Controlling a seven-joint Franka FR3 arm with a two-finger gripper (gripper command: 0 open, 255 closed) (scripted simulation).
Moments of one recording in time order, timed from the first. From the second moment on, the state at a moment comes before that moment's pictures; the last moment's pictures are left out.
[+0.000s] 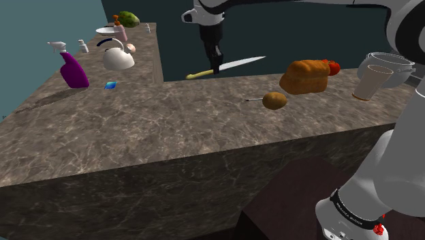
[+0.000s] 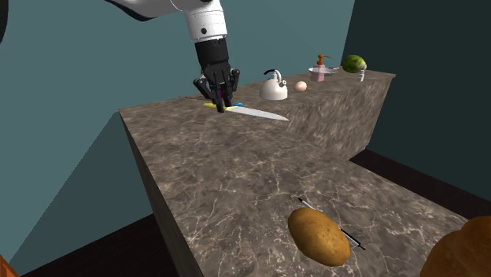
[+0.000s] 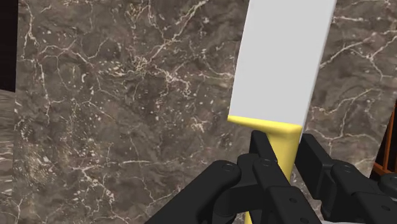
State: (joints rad) arm 0.17 0.18 0.10 -1.49 -0.19 1.62 -0.93
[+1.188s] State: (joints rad) arm 0.04 -0.28 -0.04 -2.00 -0.20 1.72 -1.17
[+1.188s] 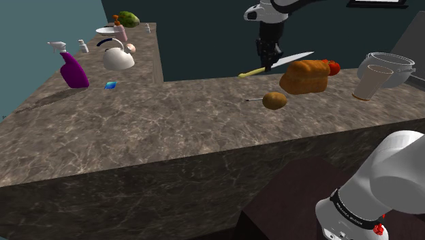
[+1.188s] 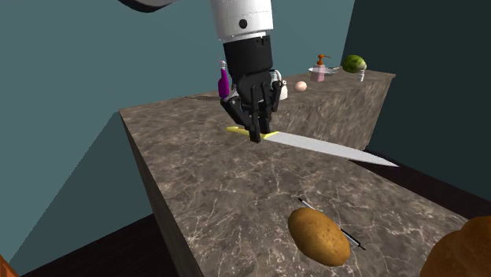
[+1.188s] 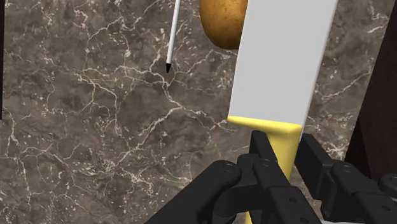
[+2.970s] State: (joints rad) arm -0.19 -0.70 -0.46 -2.29 -0.45 1.73 -1.73
